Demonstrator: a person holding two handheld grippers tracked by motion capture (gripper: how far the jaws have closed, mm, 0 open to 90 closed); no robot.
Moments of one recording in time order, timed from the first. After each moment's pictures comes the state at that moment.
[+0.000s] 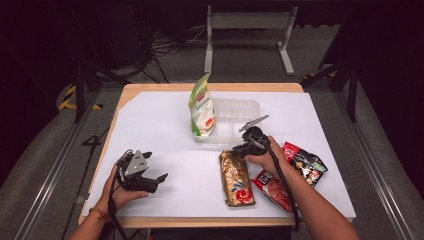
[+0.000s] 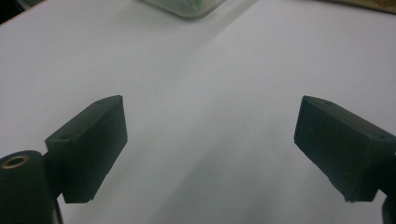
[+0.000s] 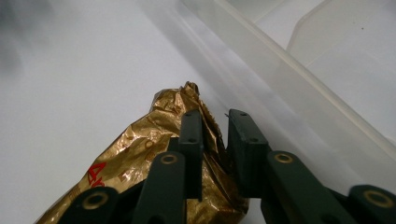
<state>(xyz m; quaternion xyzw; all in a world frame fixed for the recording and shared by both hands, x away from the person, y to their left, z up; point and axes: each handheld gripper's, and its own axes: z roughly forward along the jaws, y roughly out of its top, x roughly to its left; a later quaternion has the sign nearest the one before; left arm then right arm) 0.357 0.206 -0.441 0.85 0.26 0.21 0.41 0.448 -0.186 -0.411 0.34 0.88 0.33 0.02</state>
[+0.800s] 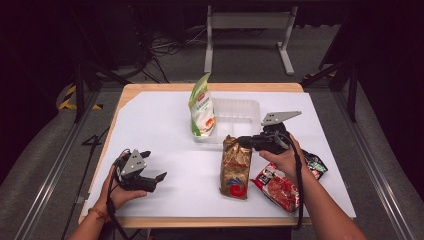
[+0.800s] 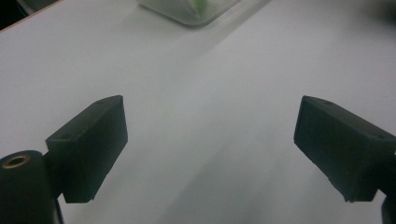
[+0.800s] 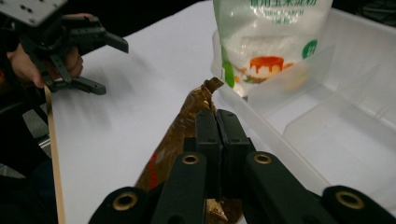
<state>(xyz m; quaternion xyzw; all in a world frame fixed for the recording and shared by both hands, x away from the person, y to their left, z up) 0.356 0.210 -0.437 0.84 0.27 0.21 0.42 0.403 -0.216 -0.336 0.28 0.83 0.48 0.07</state>
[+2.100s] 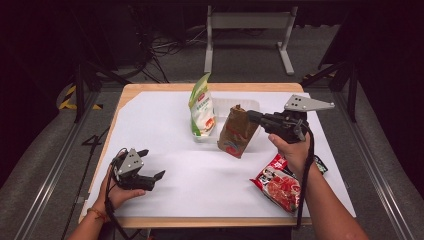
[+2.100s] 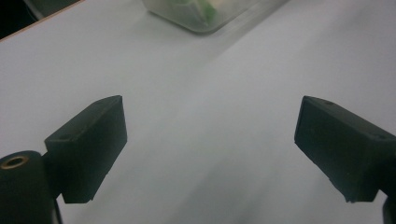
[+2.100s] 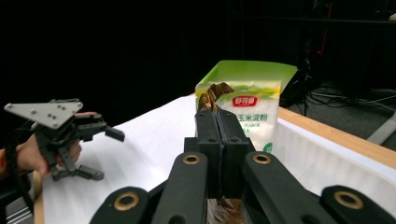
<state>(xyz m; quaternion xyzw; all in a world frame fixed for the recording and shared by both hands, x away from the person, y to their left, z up) 0.357 0.214 -0.435 0.83 0.27 0.22 0.43 0.388 -0.226 -0.277 0.29 0.74 0.59 0.17</state>
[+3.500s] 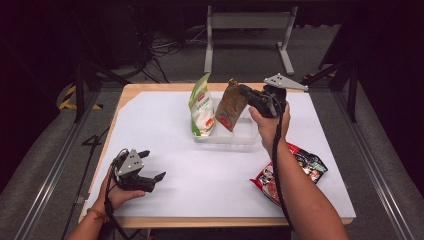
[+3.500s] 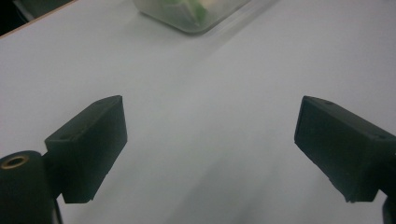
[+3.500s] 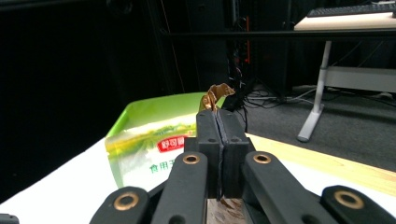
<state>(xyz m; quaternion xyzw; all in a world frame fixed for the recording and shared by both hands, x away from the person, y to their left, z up) 0.355 0.213 -0.435 0.84 0.26 0.21 0.43 0.451 -0.189 -0.281 0.40 0.68 0.57 0.25</state>
